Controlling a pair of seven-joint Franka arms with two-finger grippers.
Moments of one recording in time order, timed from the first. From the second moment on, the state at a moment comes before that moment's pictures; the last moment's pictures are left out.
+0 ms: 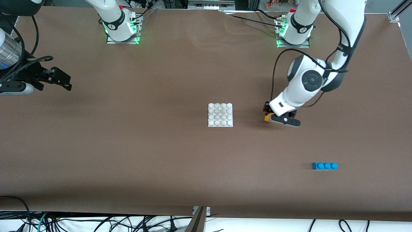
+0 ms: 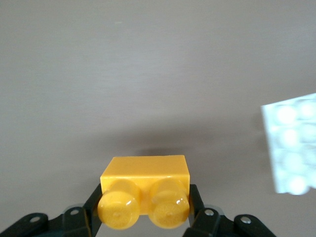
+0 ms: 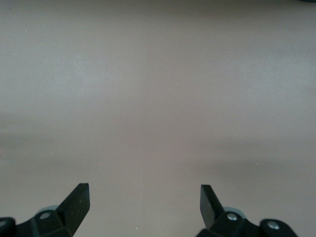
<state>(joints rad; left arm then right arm) -0.10 0.33 -0.27 -2.10 0.00 2.45 -0.17 0.14 0.04 -0.07 -1.59 0.00 1.68 0.07</state>
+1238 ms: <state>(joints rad) -0.41 0.47 -0.30 -1.91 0.03 2.43 -0.59 0.14 0.05 -0.06 -1.59 0.00 1.68 0.07</state>
